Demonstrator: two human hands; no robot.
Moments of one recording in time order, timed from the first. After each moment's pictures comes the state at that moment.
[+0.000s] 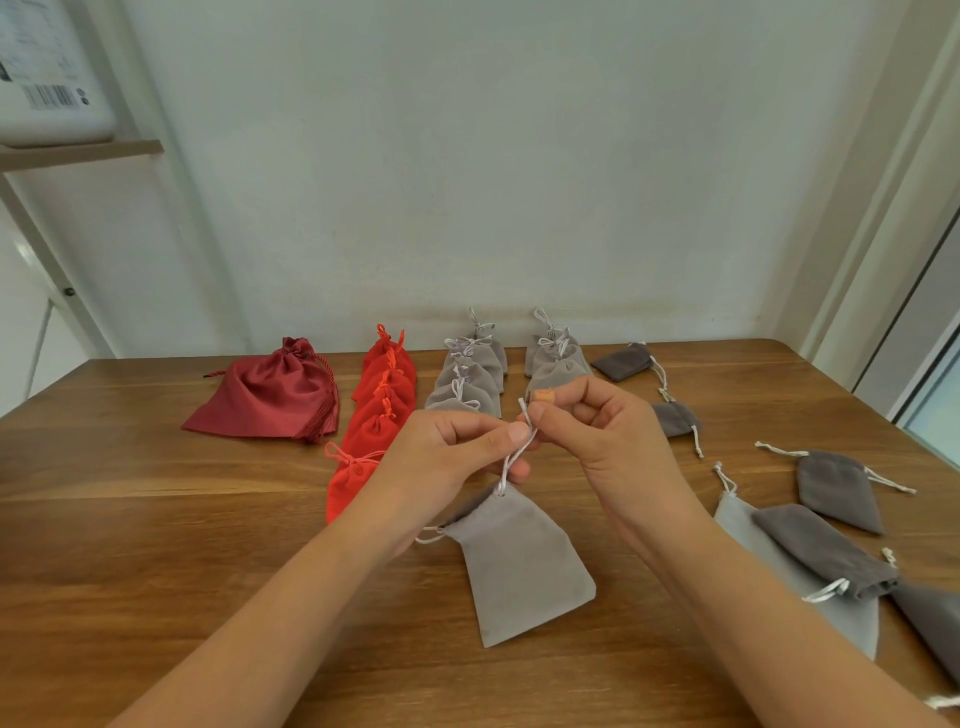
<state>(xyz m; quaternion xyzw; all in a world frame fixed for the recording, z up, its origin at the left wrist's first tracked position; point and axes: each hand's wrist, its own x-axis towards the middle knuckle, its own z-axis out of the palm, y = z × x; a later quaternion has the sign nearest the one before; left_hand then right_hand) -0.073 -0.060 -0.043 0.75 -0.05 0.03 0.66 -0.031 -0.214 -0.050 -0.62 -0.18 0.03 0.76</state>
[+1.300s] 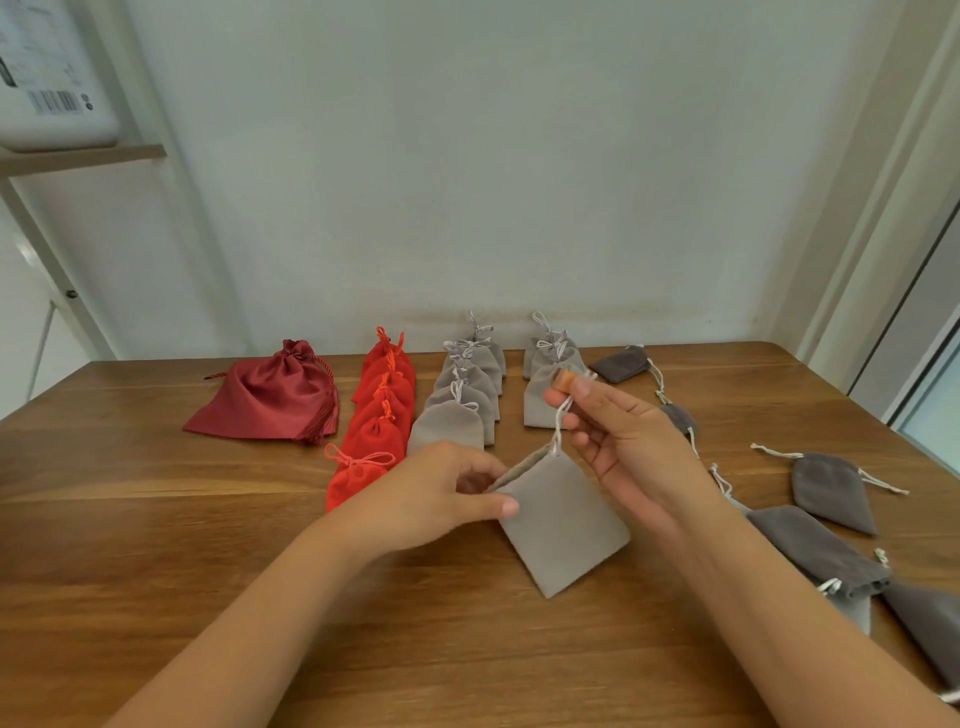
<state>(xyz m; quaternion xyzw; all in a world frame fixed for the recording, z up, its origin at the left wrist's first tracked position) -0.061 -0.039 -0.061 0.89 -0.13 -0.09 0.44 -0.012 -0.229 -0.052 -0.49 -0.06 0.14 0.86</state>
